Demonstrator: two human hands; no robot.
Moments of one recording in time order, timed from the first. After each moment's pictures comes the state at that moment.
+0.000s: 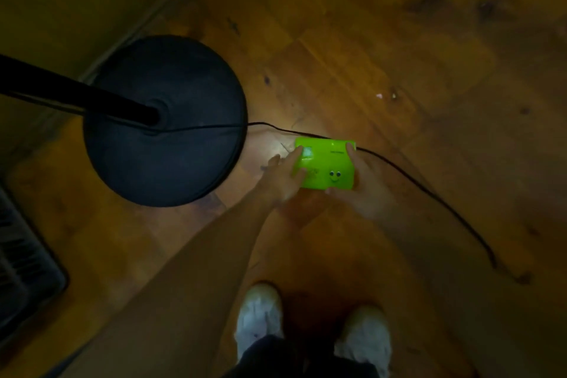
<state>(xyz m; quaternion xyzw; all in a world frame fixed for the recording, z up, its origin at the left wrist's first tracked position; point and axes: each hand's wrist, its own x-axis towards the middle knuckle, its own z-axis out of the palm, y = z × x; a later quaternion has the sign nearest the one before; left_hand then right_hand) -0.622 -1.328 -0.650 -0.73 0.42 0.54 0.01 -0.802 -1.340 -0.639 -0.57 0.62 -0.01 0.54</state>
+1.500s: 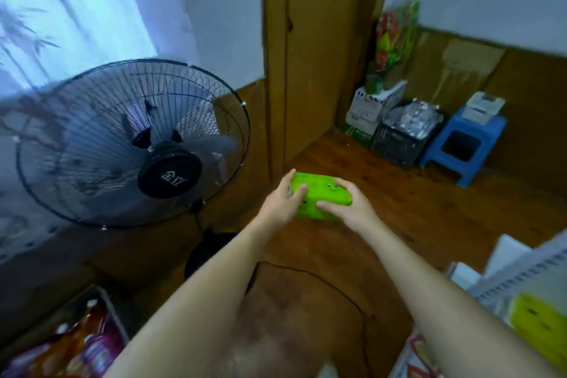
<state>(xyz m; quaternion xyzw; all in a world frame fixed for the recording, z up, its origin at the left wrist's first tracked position) -0.656 -1.146 0.164 -0.64 0.57 0.42 -0.29 -0.816 -1.146 0.163 -0.58 0.62 -0.33 0.42</state>
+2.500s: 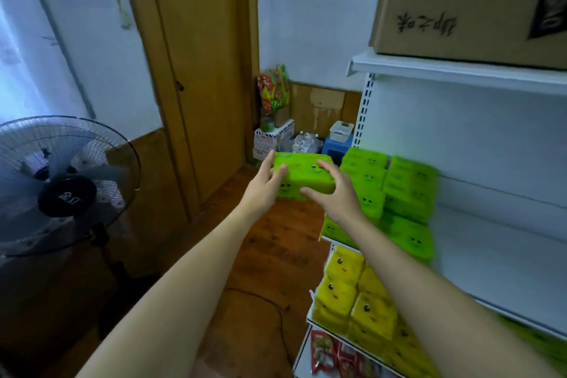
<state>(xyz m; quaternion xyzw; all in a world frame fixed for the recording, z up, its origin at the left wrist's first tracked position) -0.912 -0.909 0.314 -0.46 0.67 0.43 -0.39 -1.063 -0.862 0.308 -0.58 0.63 -0.47 0.21</state>
